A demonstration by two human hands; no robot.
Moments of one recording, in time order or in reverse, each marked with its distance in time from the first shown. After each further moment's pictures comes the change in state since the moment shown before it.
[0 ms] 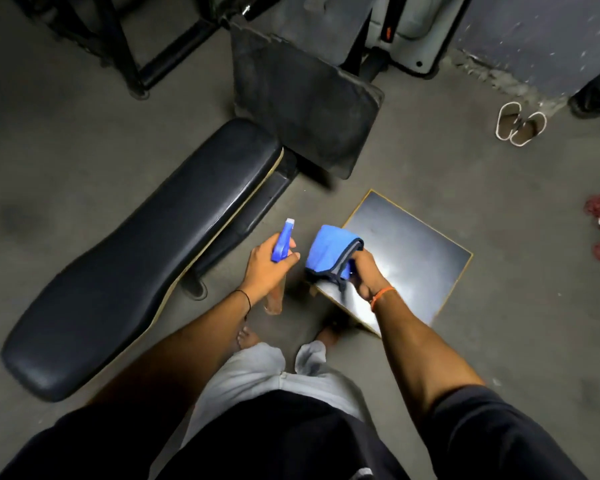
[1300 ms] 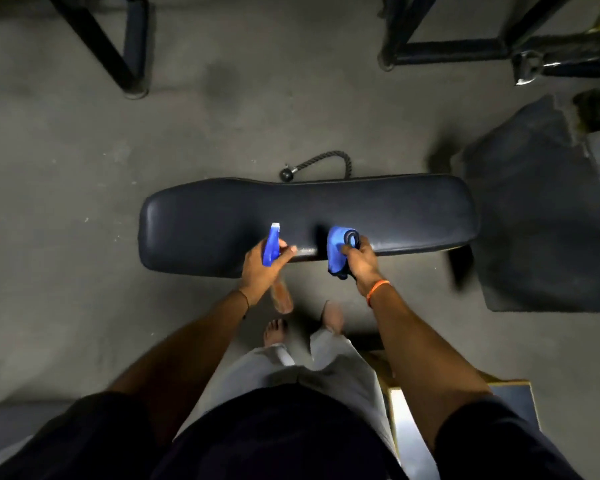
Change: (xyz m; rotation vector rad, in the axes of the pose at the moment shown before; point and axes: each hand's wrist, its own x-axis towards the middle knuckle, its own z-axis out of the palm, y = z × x) left_hand -0.008 -0.160 -0.222 -0.430 0.798 -0.502; right_hand 0.113 0.030 0.377 -0.798 -0.414 -0.035
